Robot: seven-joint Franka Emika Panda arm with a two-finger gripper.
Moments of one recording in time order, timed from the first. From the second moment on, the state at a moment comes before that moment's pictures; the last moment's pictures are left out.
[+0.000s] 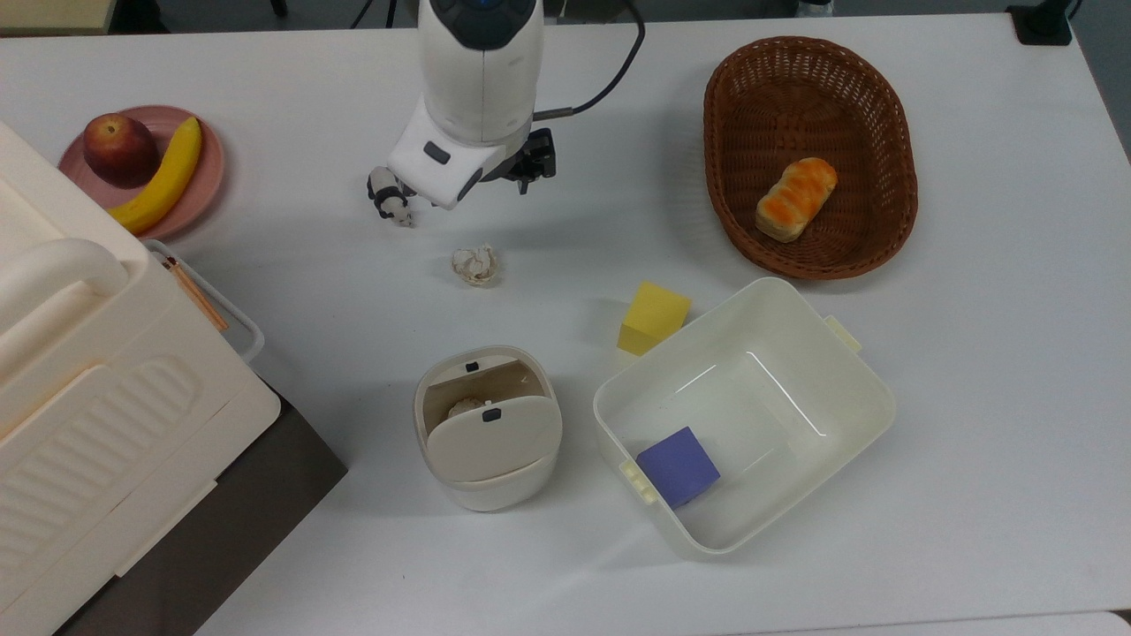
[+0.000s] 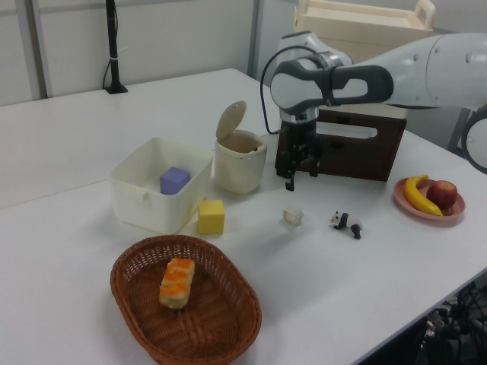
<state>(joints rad) 0.13 0.30 -0.10 -1.66 -0.08 1.75 -0.14</state>
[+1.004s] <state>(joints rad) 0.11 0.41 -0.10 -1.79 -0.11 2.01 -0.09</state>
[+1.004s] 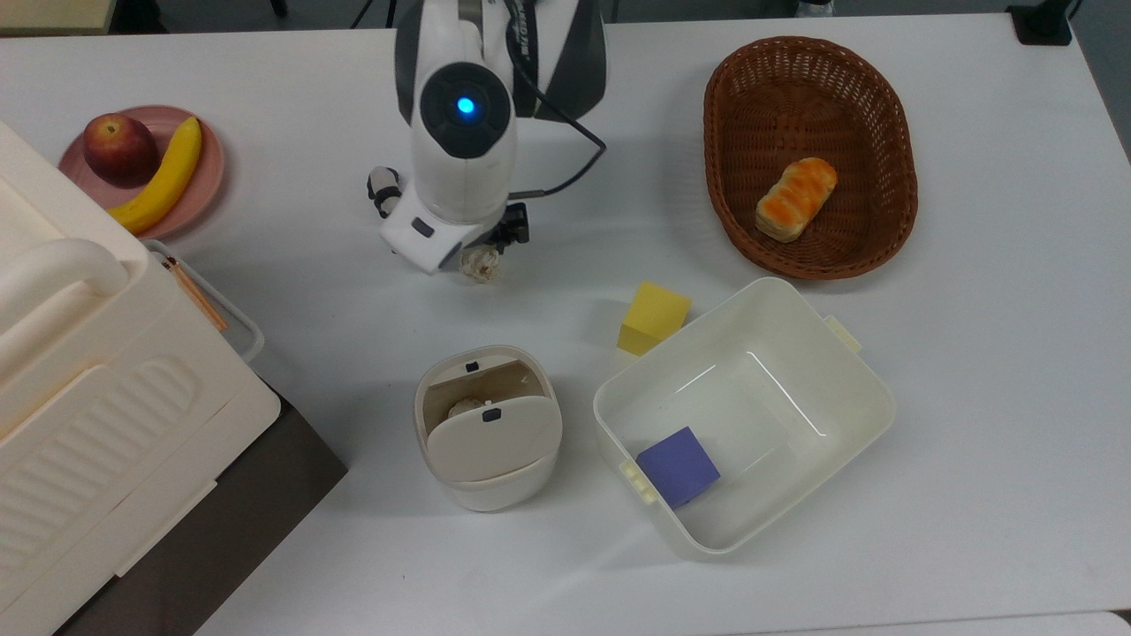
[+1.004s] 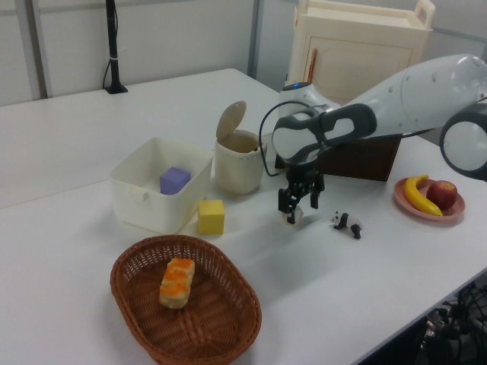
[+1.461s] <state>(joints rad) 0.13 0.43 -0.10 -1.76 -0.11 2.04 -0.06</state>
